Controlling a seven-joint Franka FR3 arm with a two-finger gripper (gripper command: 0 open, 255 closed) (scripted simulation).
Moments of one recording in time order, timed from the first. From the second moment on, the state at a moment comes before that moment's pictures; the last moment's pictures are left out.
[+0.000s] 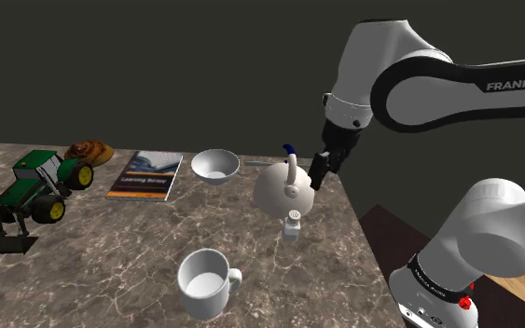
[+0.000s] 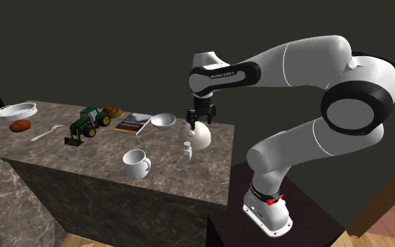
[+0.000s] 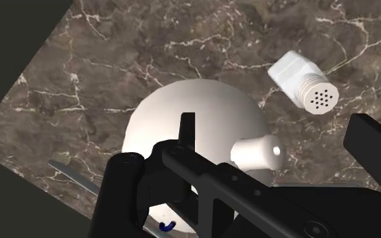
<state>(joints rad) 0.13 -0.70 0.31 -2.60 0.23 1.92 0.17</state>
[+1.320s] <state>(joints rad) 0.17 -0.46 0.49 -2.67 0.30 2.24 0.30</state>
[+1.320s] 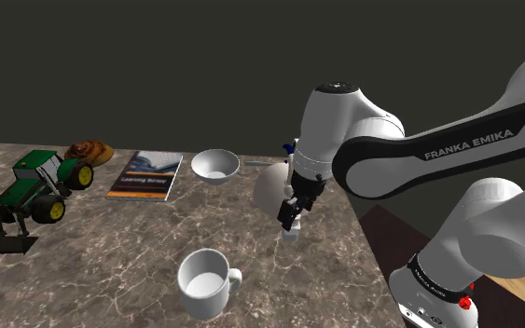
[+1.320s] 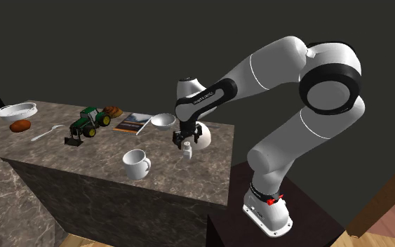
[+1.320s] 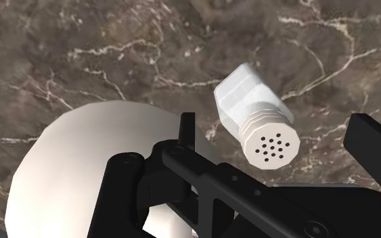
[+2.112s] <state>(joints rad) 0.17 -0.46 0.49 -2.67 0.30 2.25 0.30</state>
